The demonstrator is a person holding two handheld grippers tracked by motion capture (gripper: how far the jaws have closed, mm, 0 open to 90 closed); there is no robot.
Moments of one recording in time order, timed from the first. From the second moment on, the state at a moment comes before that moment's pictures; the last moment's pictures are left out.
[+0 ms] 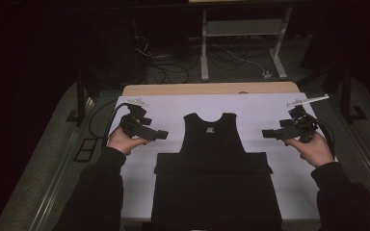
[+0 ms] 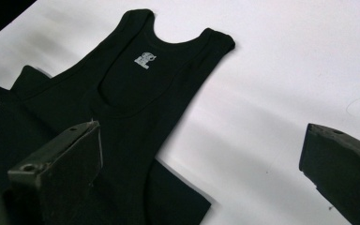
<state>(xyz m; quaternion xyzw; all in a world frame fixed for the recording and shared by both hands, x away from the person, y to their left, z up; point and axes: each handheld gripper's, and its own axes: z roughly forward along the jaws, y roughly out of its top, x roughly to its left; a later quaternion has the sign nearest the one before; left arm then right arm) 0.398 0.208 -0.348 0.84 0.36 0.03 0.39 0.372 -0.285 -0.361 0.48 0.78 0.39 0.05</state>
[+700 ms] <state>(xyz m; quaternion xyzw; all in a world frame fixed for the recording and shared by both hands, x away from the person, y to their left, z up) 0.425 0.199 -0.354 0.85 0.37 0.03 0.39 0.399 -0.267 -0.361 0.47 0.79 0.39 0.05</state>
